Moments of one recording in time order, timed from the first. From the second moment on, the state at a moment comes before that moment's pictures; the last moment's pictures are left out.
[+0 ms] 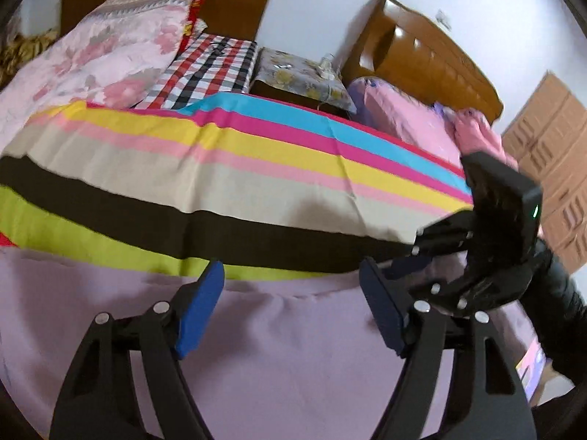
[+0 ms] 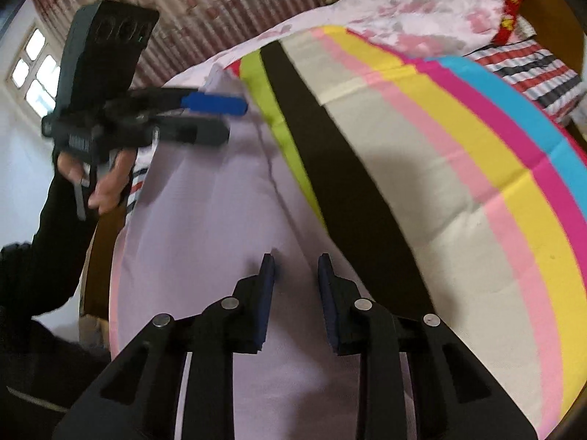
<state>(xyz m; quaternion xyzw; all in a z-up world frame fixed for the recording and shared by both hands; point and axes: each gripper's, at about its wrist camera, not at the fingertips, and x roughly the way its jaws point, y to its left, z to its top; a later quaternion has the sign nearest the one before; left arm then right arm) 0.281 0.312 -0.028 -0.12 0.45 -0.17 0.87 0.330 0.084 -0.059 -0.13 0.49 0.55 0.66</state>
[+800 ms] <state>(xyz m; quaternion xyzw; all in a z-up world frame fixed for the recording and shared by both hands) 0.193 0.369 -0.020 -0.17 0.37 -0.02 0.91 0.331 0.078 -0.007 -0.15 0.39 0.47 0.78</state>
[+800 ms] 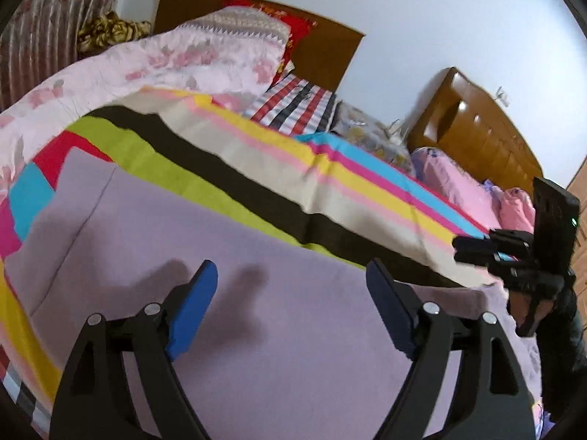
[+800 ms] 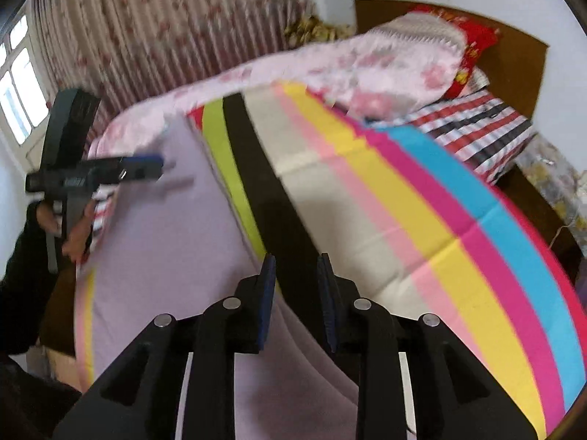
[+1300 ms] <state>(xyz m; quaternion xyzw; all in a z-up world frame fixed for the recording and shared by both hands) 0.243 0.258 -0.067 -0.06 0.47 -0.10 0.87 0.308 0.006 -0.041 -0.17 0.44 0.45 0.76</state>
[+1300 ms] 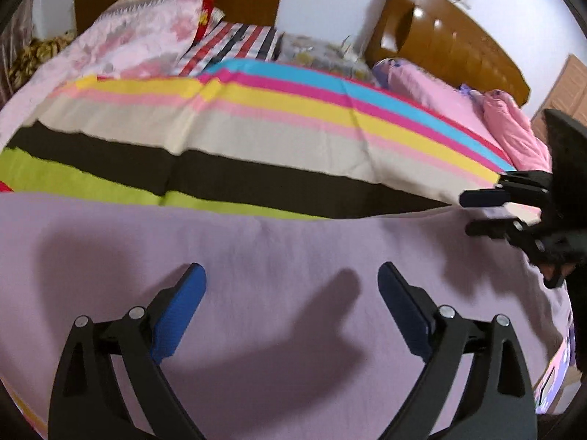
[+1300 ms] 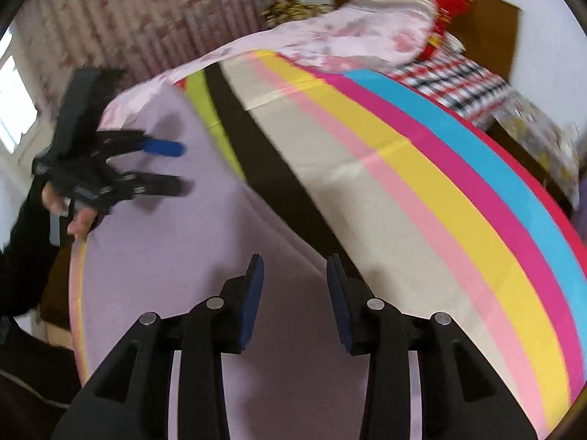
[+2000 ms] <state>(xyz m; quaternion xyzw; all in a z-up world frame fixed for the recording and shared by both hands) 0.235 0.258 -0.069 -0.05 0.46 -0.10 0.88 0.327 0.012 -0.057 -0.19 0.46 0.50 0.71</state>
